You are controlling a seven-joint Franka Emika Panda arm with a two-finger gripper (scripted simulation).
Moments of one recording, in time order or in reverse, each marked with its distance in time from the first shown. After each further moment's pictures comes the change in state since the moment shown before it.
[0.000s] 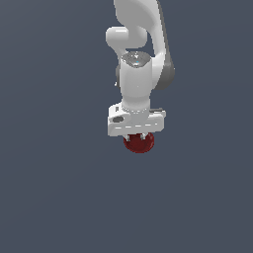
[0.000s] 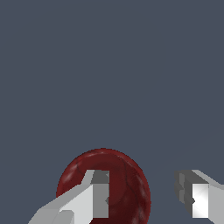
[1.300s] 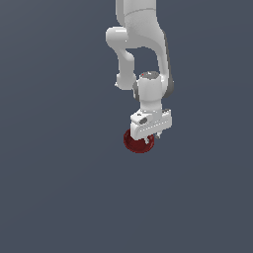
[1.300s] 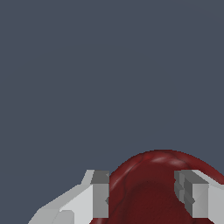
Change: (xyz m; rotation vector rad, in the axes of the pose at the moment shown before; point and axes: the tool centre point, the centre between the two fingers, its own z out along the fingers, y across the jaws) arm -0.054 -0.091 0.081 0.030 0.255 -0.343
